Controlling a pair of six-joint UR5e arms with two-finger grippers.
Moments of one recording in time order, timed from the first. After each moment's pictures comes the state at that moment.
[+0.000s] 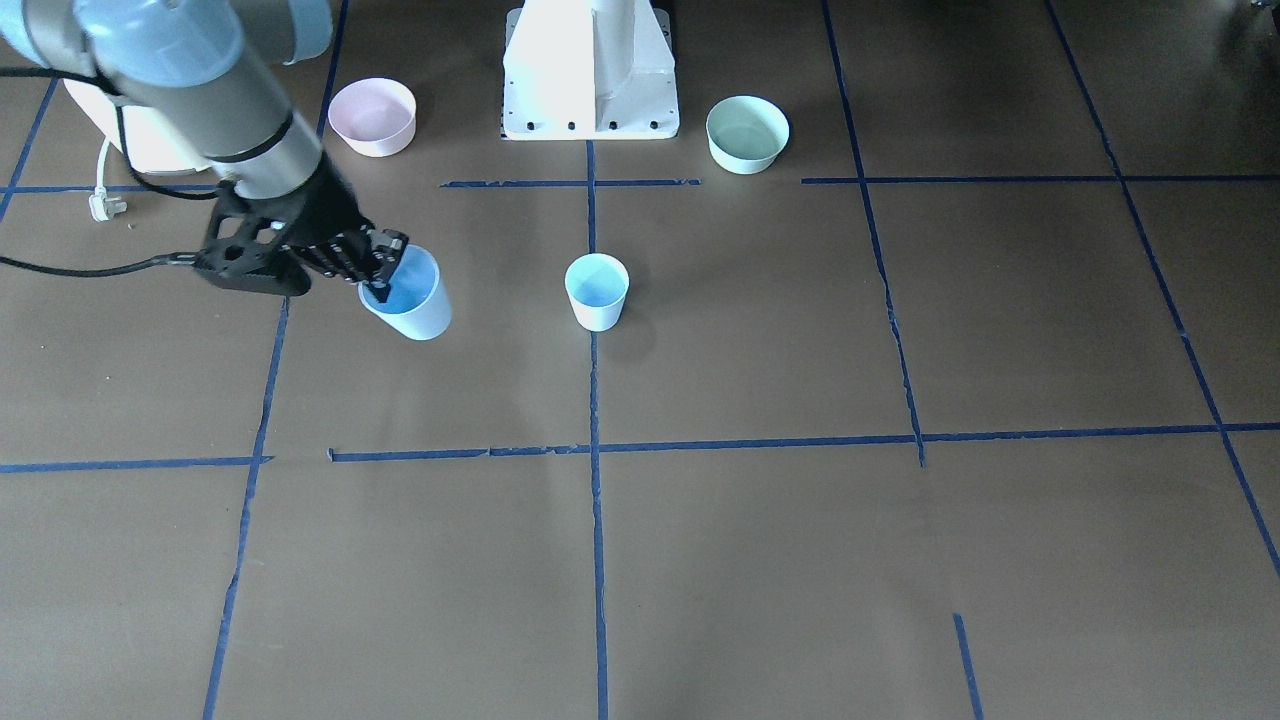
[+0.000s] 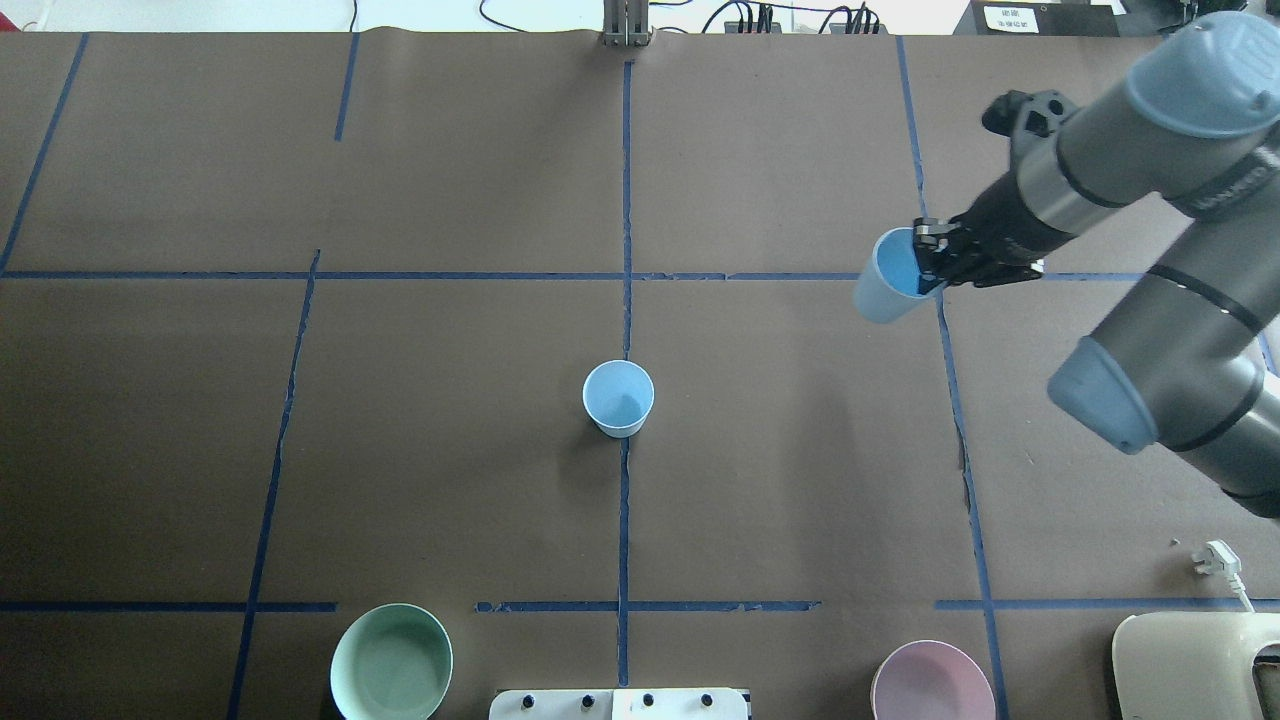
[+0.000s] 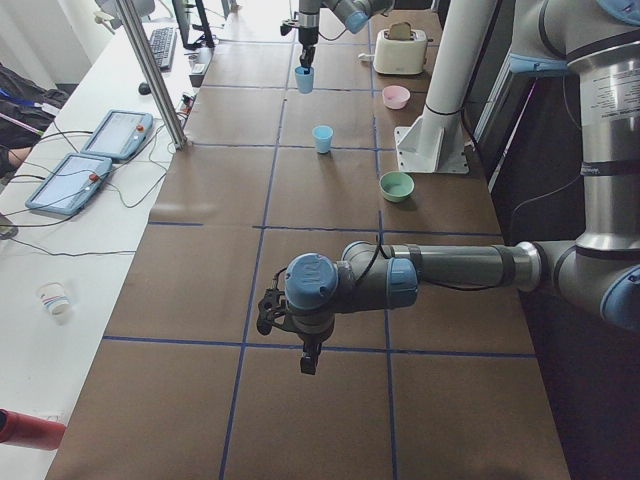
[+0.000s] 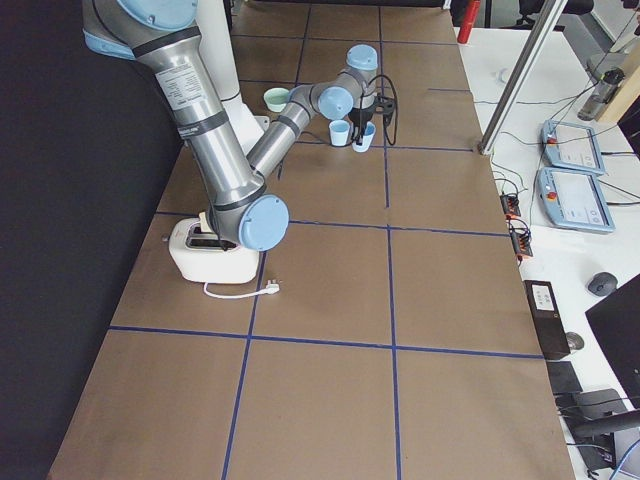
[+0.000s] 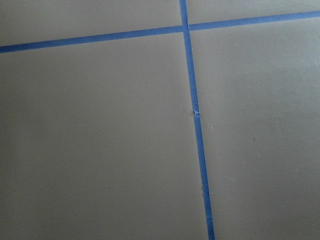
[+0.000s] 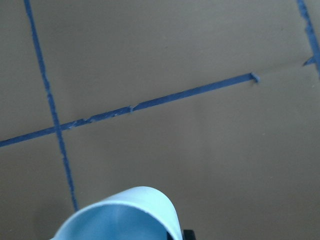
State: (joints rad) left arm -1.67 -1.39 -1.75 -1.48 -2.40 0.27; right arm 0.74 -1.03 1.92 -1.67 2.06 1.34
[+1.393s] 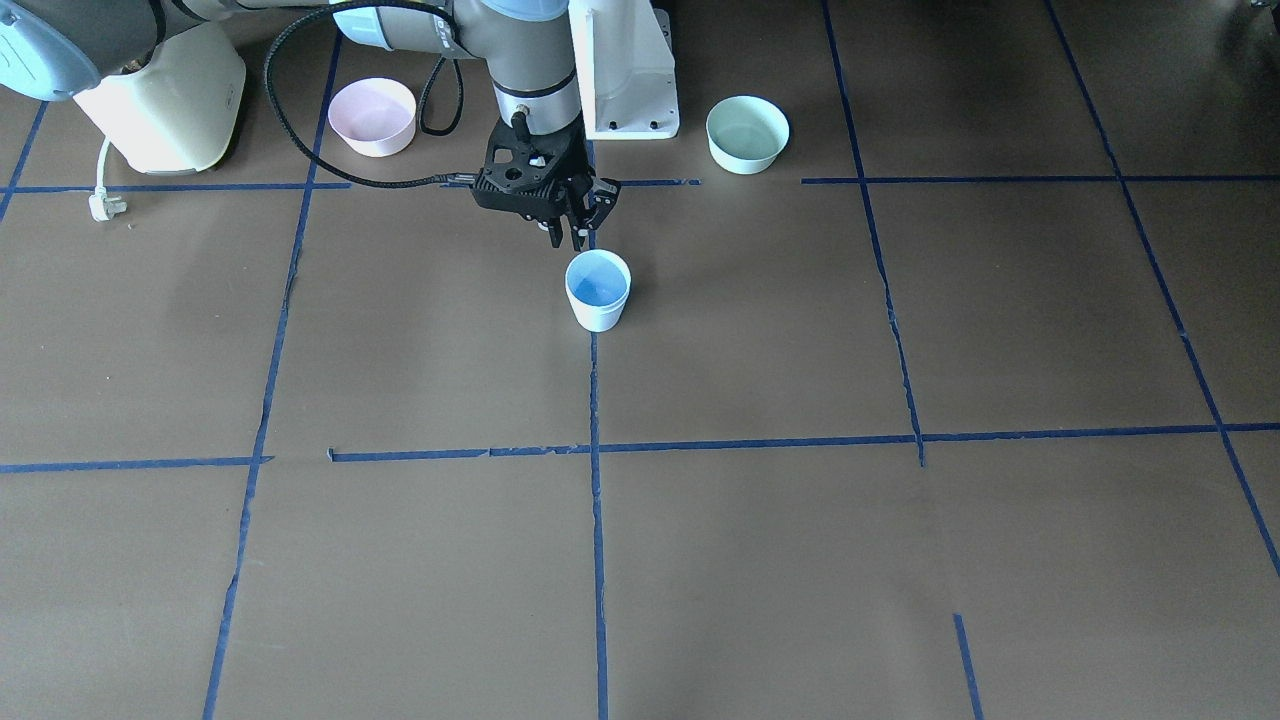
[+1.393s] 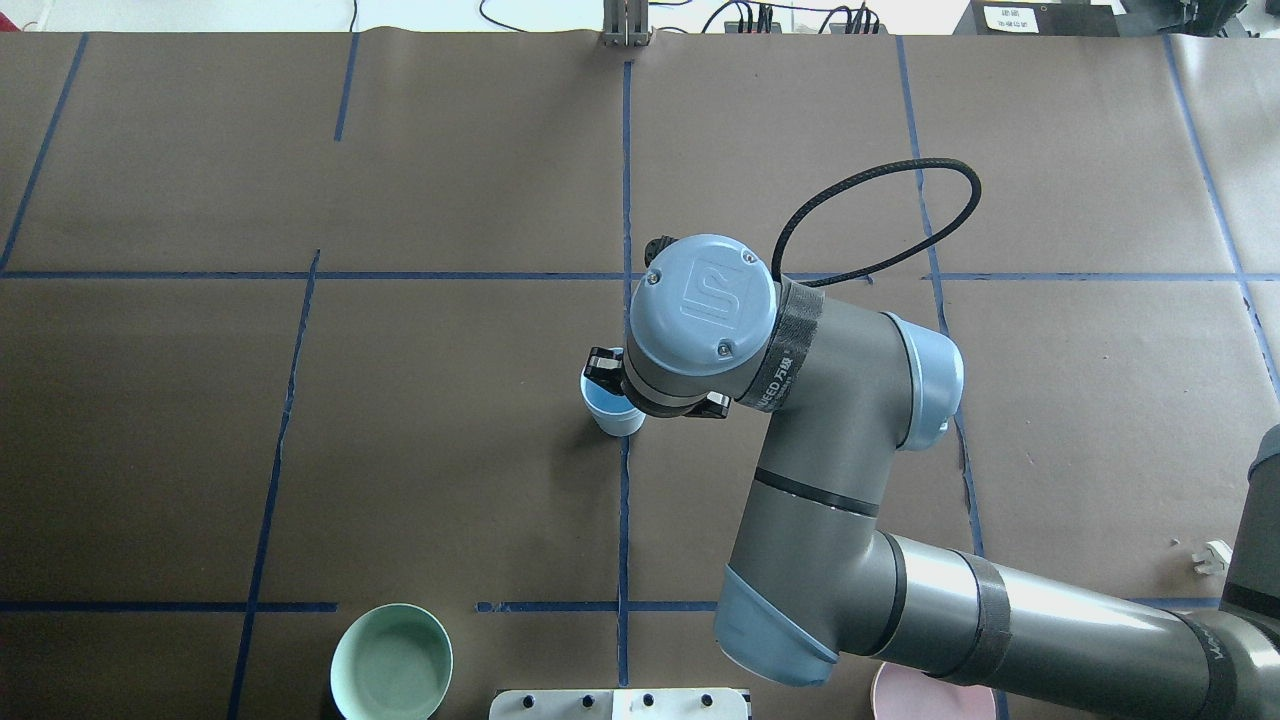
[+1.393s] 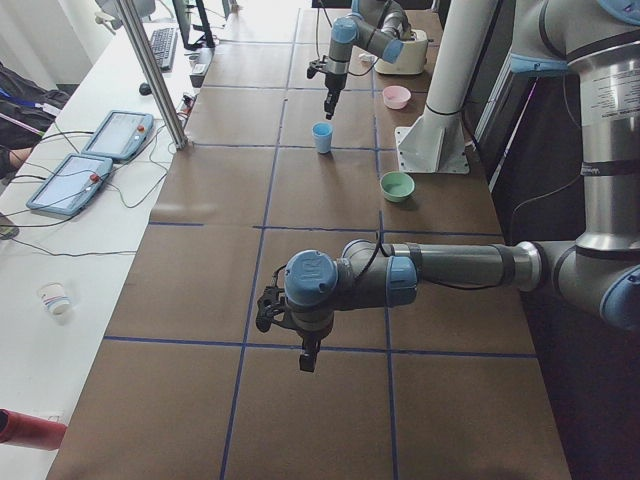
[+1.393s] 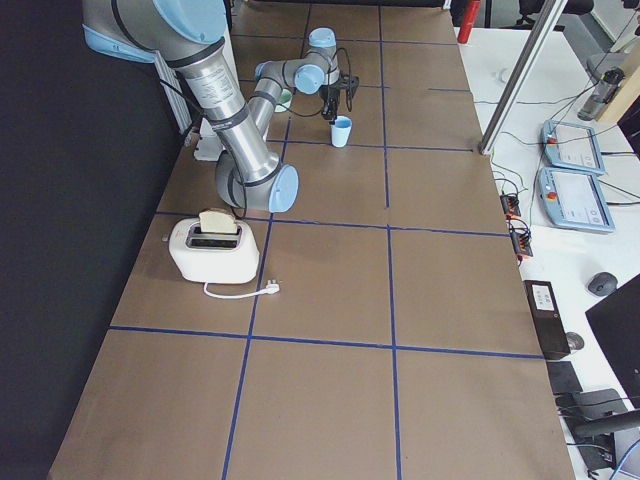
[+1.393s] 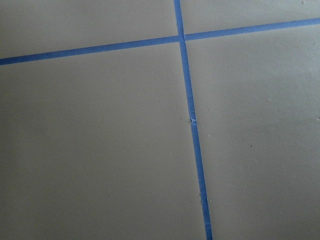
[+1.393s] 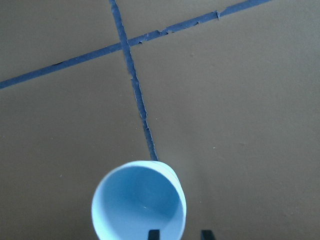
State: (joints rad) left arm -1.67 -1.39 -1.76 -1.48 -2.40 0.27; right arm 0.44 -0.84 1.81 -1.70 1.77 1.56
